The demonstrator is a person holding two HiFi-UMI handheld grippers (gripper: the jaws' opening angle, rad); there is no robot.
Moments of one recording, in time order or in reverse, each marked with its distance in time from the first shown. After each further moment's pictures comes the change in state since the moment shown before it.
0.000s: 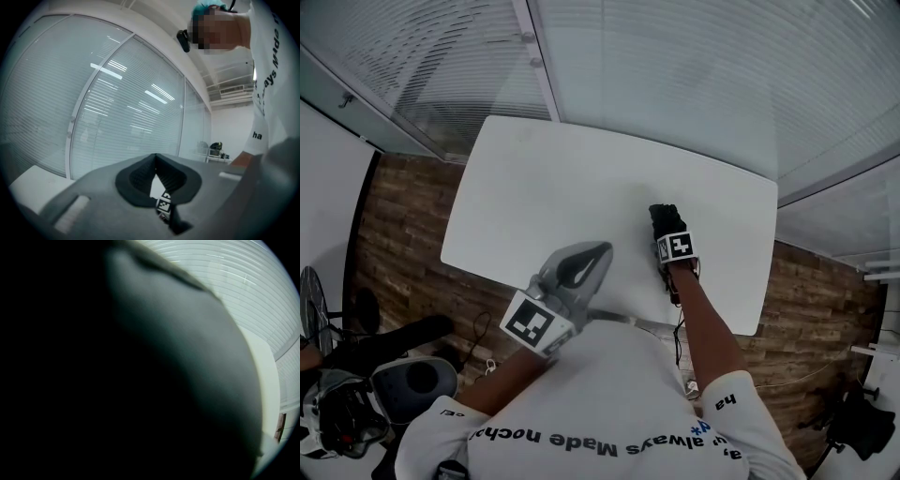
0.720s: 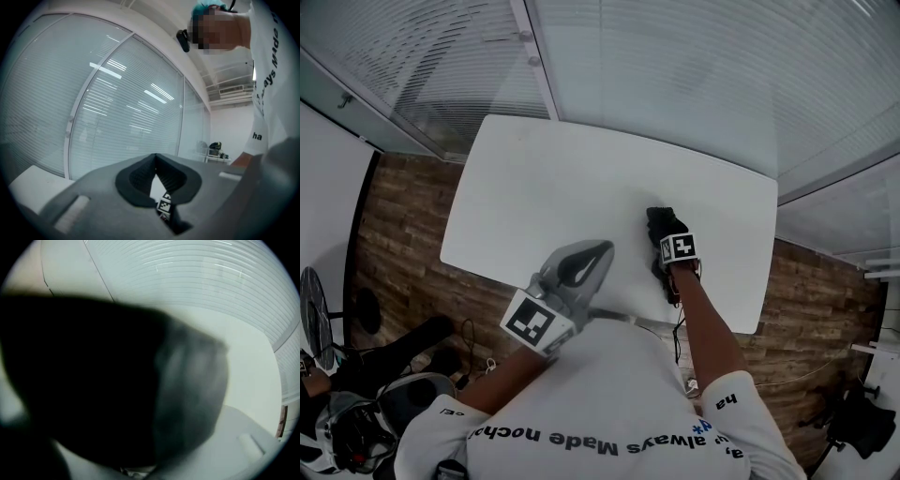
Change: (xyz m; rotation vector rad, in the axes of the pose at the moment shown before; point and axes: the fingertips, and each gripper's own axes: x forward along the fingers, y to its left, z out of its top) left arm 0.007 0.011 -0.002 -0.004 0.009 -0.013; right arm 0.010 -0.007 -0.005 0.055 0.020 0.005
